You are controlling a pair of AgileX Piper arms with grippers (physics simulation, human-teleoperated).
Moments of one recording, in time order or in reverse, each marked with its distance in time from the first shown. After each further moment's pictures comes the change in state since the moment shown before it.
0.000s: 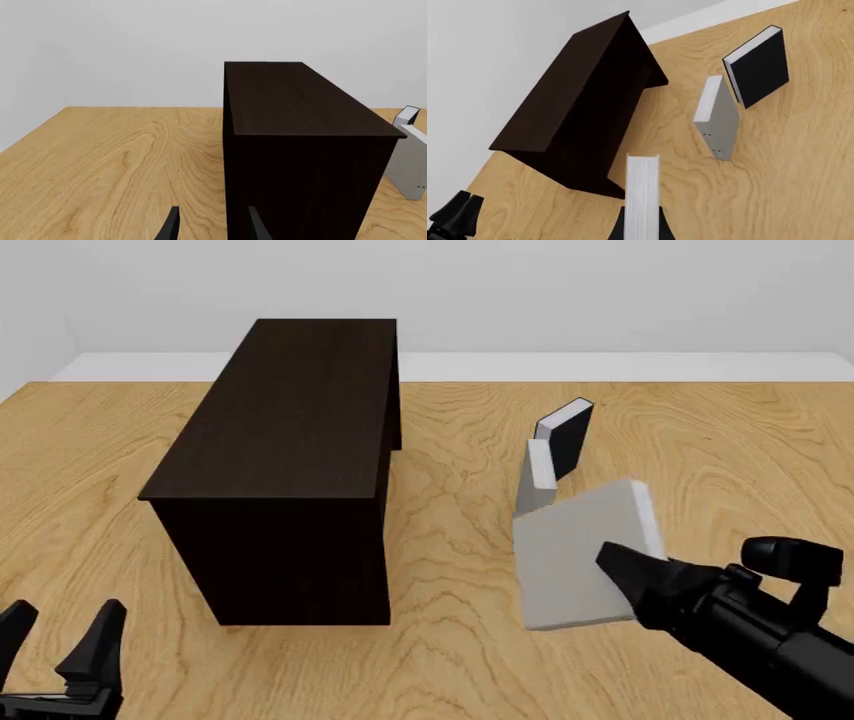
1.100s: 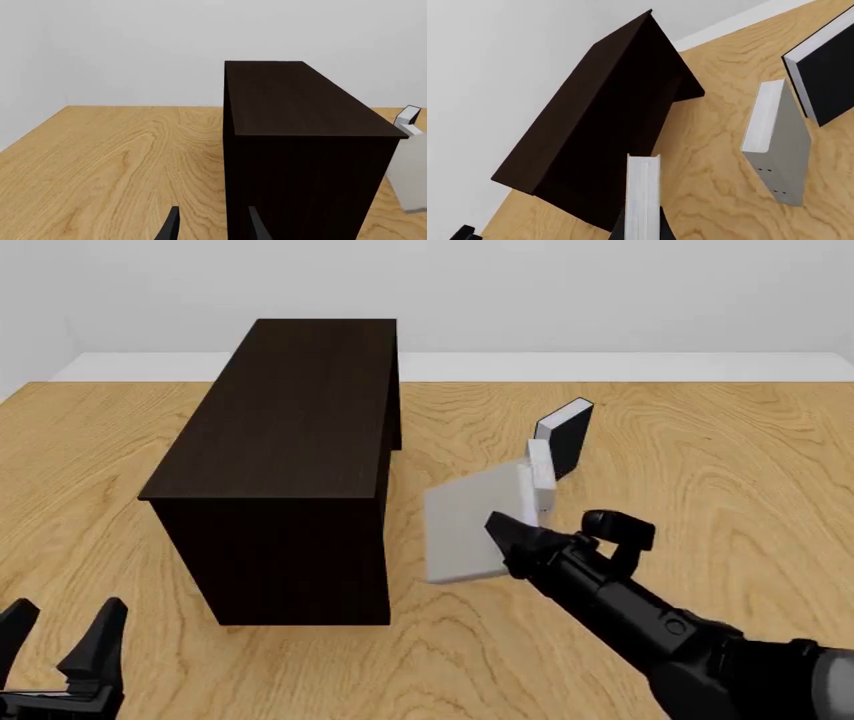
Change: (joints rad) left arm 0.001 0.020 0.000 -0.016 0.000; right arm 0.084 0.720 -0.026 -0.817 0.097
